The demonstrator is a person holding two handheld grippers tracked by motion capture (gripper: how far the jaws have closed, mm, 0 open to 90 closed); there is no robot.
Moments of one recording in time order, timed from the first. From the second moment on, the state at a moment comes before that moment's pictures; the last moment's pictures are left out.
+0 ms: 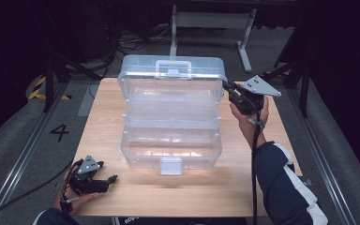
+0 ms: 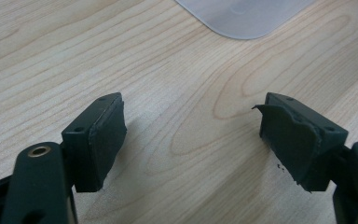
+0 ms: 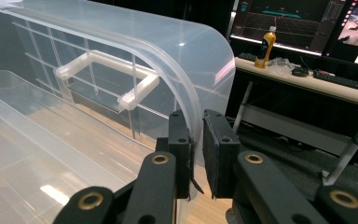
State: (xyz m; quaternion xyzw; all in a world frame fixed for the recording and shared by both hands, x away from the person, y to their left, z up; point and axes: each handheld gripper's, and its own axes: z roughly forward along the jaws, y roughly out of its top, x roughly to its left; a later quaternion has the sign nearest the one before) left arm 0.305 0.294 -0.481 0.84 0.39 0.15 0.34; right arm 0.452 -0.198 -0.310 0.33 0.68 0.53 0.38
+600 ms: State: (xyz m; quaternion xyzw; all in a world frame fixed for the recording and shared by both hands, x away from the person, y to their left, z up) left arm 0.305 0.293 -0.481 0.84 0.40 0.15 0.34; right arm 0.471 -0.198 -0.301 0.33 0.70 0.52 0.36
